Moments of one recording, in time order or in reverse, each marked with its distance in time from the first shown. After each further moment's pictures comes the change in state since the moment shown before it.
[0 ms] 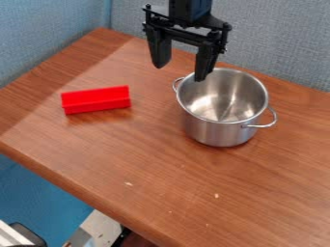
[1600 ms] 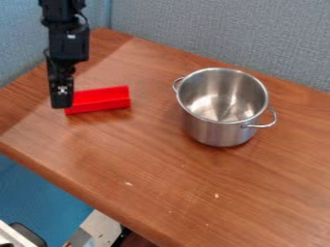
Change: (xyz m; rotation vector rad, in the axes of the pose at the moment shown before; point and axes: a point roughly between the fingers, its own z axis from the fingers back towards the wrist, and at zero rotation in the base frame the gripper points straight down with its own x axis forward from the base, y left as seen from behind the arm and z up) arm -0.047 0.160 -0.074 0.059 0.158 -0.706
